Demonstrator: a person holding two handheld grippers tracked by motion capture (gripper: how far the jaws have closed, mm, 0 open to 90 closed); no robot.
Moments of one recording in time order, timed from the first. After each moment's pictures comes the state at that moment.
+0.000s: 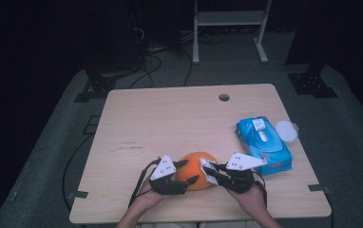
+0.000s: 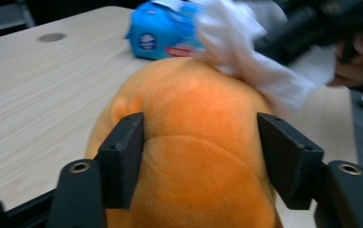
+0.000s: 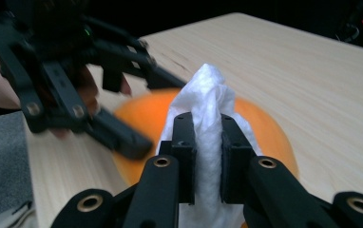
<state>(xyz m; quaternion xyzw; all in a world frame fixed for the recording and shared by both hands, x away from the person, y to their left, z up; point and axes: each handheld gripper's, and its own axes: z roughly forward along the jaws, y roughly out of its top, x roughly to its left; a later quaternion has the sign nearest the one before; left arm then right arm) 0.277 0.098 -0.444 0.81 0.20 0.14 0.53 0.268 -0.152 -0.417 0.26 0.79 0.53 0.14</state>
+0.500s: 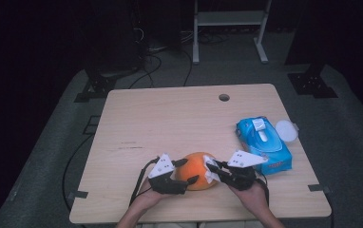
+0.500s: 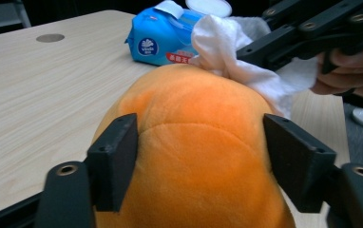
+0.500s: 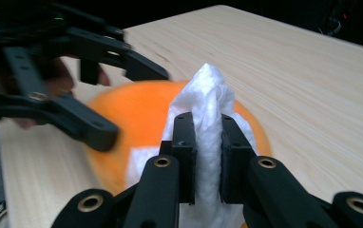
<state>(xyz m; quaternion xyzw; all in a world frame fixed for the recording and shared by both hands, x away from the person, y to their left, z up) 0.282 0.102 -0.444 0.80 0.21 0.12 0.55 0.273 -0.156 -0.420 0.28 0.80 0.51 0.16</state>
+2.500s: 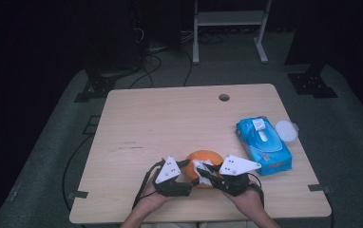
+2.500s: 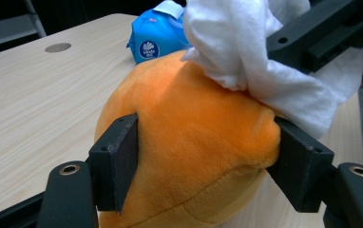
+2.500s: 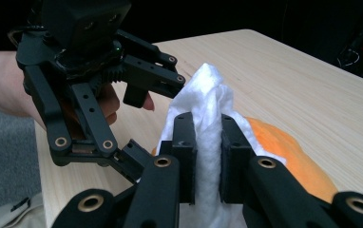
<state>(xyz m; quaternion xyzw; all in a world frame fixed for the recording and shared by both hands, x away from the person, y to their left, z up) 0.273 0.091 -0.440 0.80 0.21 0.16 0.53 0.258 -0.136 -0.403 0.21 0.80 0.53 0.17</state>
